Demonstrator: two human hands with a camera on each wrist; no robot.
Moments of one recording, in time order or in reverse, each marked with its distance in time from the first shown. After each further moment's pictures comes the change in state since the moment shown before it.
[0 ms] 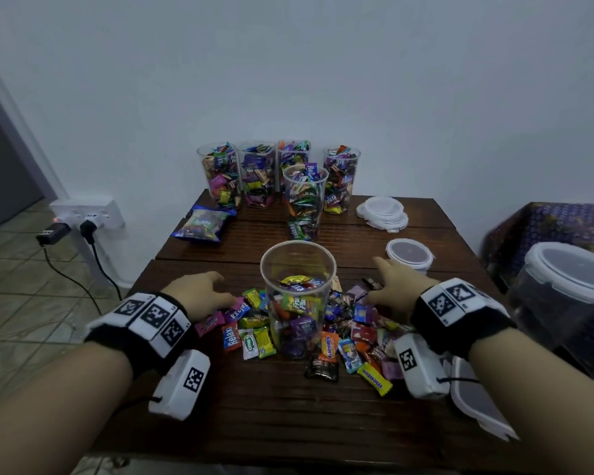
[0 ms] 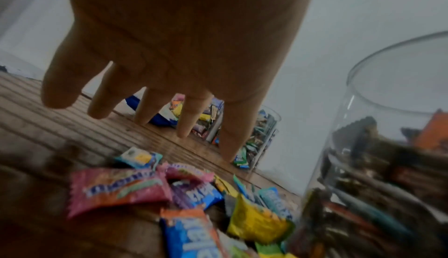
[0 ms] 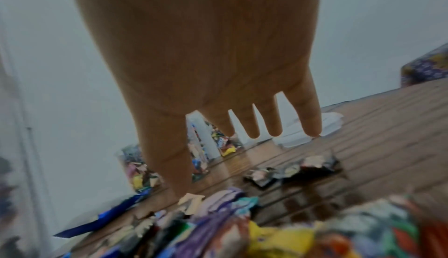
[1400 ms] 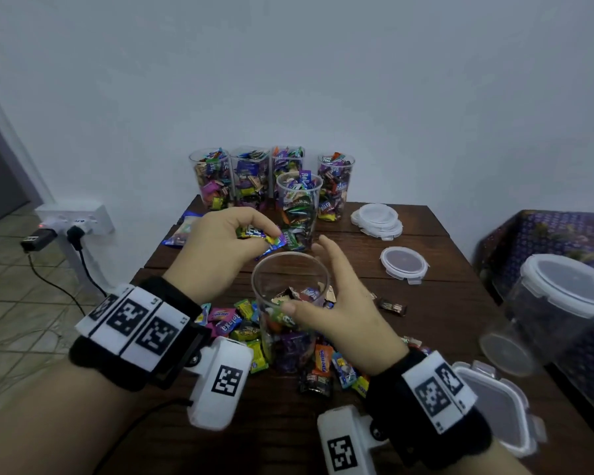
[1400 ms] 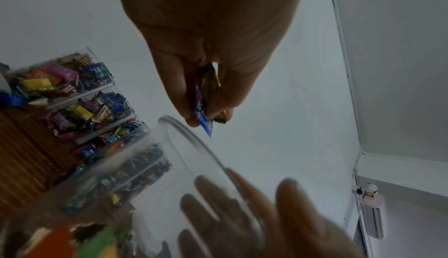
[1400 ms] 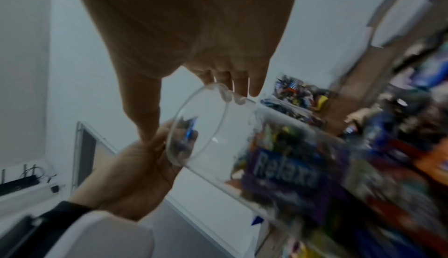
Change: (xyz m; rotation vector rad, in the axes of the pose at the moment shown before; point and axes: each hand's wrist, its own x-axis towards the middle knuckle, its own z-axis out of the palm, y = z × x) left_hand -0.047 0.067 -0.043 -0.747 0.482 0.608; right_hand -0.070 -0.081 0.017 0.935 0.266 -0.451
